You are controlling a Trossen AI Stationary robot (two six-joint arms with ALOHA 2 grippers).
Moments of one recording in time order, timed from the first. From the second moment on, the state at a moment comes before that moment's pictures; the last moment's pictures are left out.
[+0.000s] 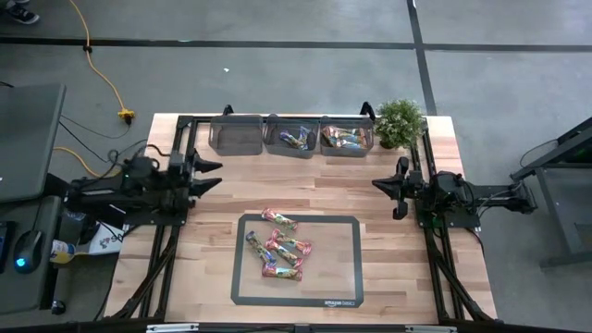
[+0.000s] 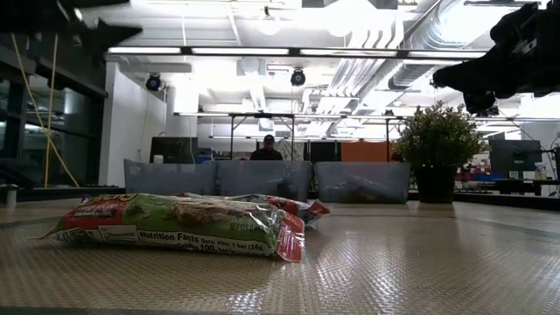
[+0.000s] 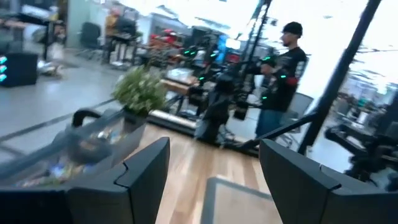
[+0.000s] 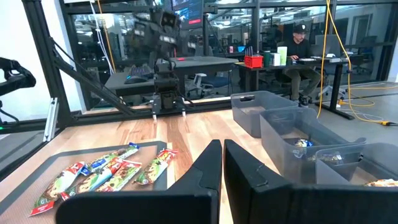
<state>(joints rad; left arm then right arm) 0.03 0.05 0.31 -0.13 -0.11 -0.26 0.01 0.01 0.01 0.05 0.17 0.07</state>
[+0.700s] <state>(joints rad) 0.03 0.88 1.14 -0.94 0.29 0.02 0.01 0.01 0.01 0.05 0.17 0.07</state>
